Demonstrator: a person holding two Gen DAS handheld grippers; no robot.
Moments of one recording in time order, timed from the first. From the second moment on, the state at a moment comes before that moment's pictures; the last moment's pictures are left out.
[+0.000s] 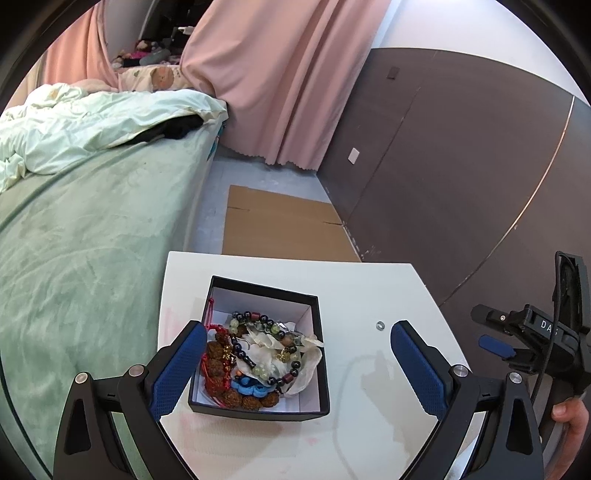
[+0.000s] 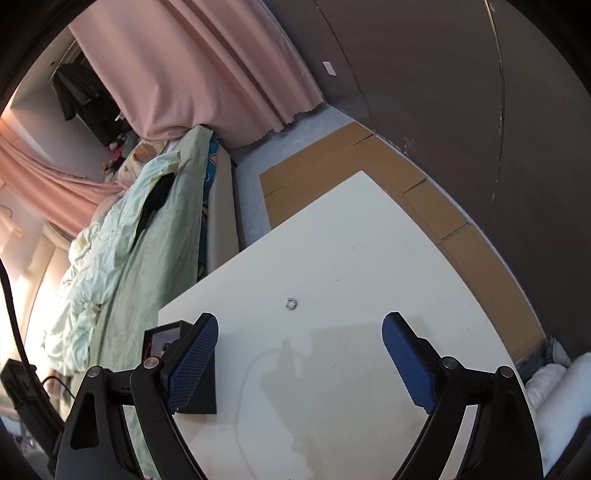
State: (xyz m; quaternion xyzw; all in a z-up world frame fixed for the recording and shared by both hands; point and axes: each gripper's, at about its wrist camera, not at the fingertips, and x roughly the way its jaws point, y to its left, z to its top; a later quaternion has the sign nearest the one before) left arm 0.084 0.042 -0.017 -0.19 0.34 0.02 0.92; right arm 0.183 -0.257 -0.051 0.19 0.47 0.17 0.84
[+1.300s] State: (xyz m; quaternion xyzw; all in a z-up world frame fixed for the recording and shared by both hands) left arm 0.146 0.086 -0.038 -0.20 0.39 0.02 0.90; right arm 0.254 -0.157 -0.119 0.01 0.57 0.17 0.81
